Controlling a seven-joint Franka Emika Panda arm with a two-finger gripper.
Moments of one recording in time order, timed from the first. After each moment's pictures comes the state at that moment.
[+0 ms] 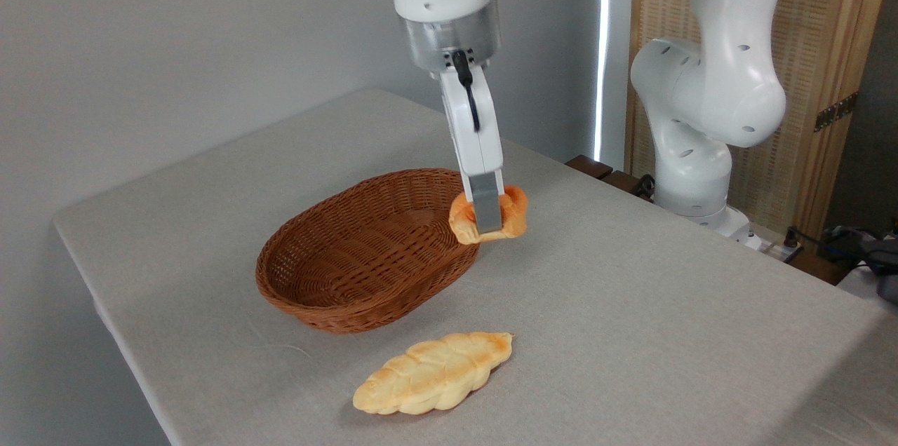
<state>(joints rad) -0.26 -0.27 0.32 -2.03 0.00 1.64 1.39</state>
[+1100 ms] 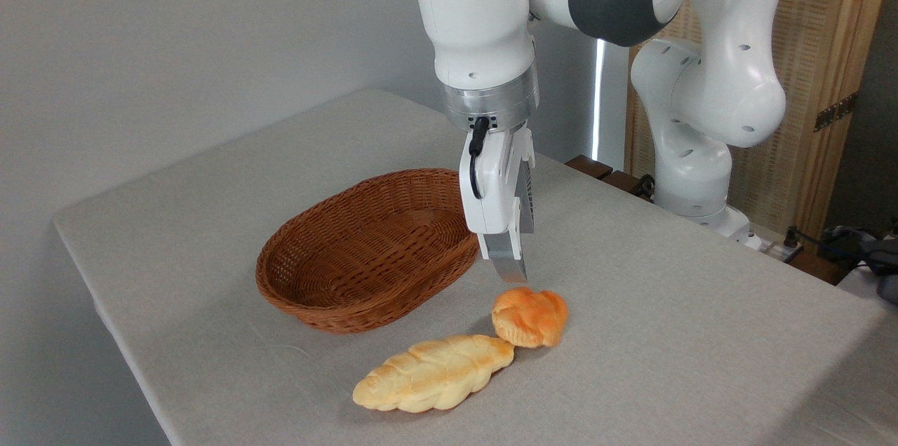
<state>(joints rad) -0.27 -0.28 0.38 -2.15 0.04 1.73 1.76</state>
